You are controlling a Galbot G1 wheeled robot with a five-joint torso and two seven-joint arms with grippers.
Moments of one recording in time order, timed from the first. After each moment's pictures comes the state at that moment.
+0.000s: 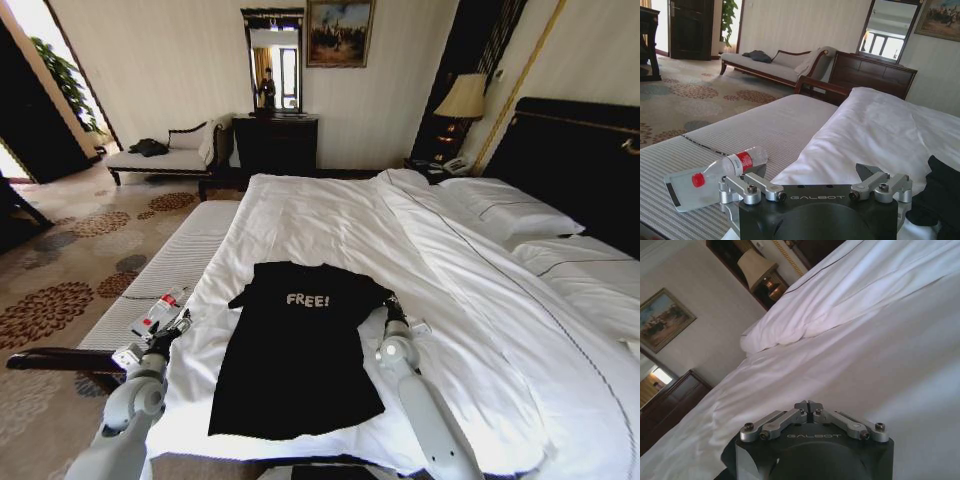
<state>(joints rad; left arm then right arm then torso) 1.44 -1.16 -0.75 -1.89 -0.75 0.20 -0.25 -1.09 1.36 0.43 1.56 0.97 0.25 0.50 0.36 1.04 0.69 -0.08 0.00</state>
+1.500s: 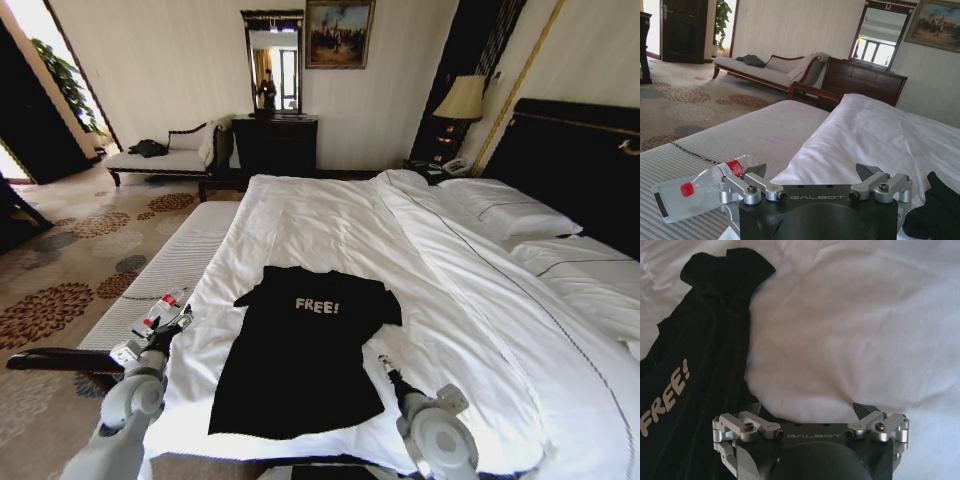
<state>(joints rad) 1.46 -1.15 -0.77 -1.95 -0.77 0.21 -0.25 -1.64 1.36 0.39 2.26 1.32 -0.22 0.98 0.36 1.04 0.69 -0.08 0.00</state>
